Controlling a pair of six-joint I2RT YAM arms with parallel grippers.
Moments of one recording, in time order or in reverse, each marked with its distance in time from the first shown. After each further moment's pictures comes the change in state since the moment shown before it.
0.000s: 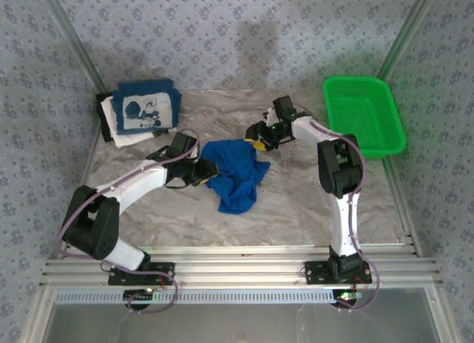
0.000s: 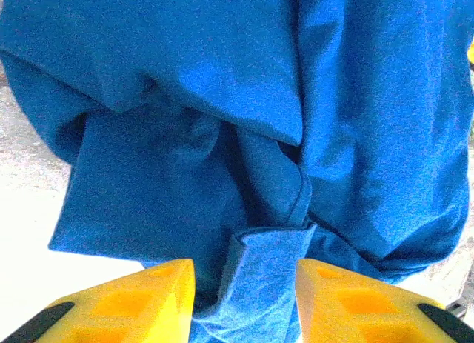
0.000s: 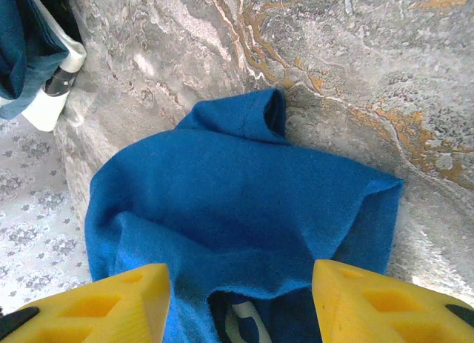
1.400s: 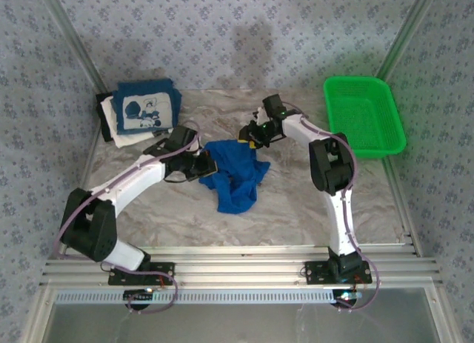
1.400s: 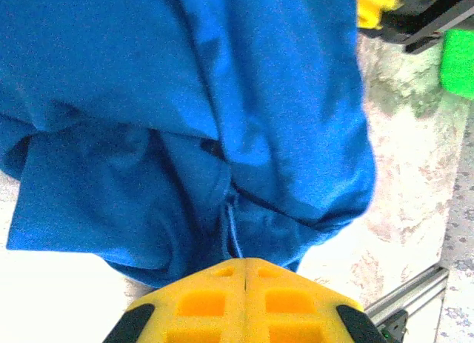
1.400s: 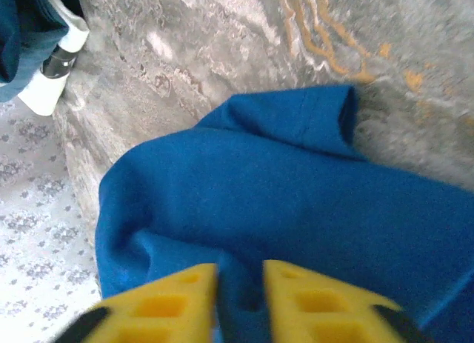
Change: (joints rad) left arm 0.011 -0.033 0.114 -0.092 0.069 0.092; right arm 0.062 0.090 0.130 -0.045 -0.011 0.029
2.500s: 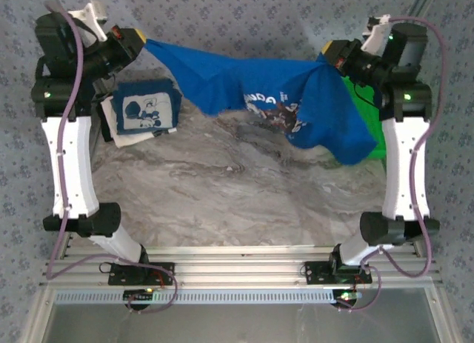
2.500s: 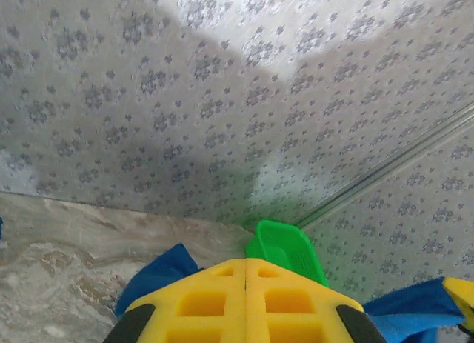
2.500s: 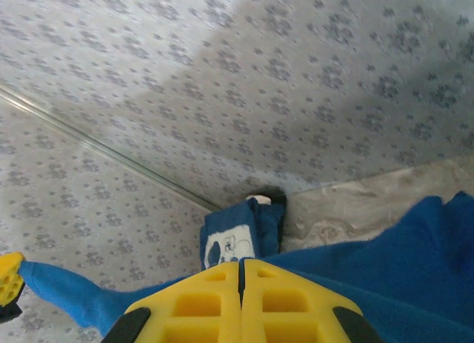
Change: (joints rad) left arm 0.435 0.219 1.339 -0.351 0.104 0.100; right arm -0.386 -0.648 0.353 -0.207 0.085 0.041
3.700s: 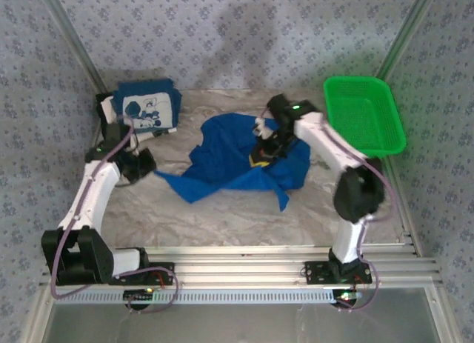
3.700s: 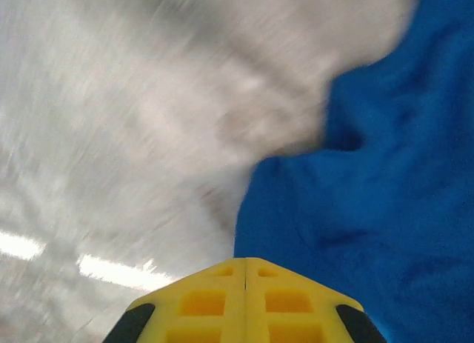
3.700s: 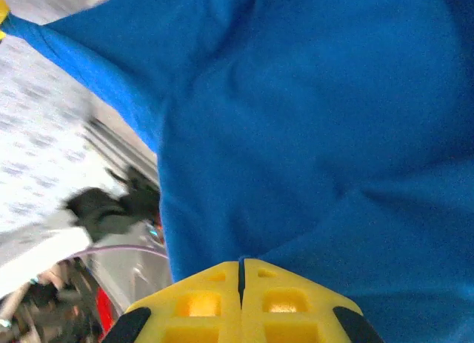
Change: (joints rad) left arm 0.055 -0.421 -1.406 0.002 -0.293 0.049; right arm 0.494 0.294 -0.426 -0.478 -0.026 -0.486
